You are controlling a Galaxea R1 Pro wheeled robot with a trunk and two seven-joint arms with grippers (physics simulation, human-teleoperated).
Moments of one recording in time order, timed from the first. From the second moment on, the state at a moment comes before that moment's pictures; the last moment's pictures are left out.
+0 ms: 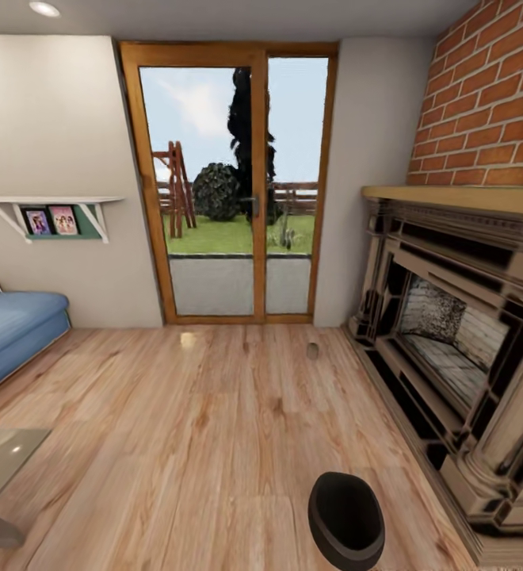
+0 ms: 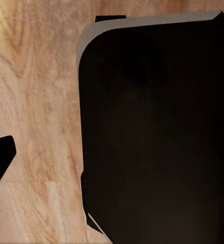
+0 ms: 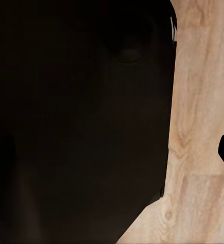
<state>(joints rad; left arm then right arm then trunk) -0.02 0.02 -0.01 -0.01 0.00 -0.05 0.00 0.00 0.00 -0.01 0.00 -0.01 0.00 0.02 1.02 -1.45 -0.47</state>
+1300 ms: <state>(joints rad) -0.02 0.02 -0.01 -0.01 0.00 -0.05 0.00 0.00 -0.01 -0.01 0.00 -0.01 0.00 0.02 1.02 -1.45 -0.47</state>
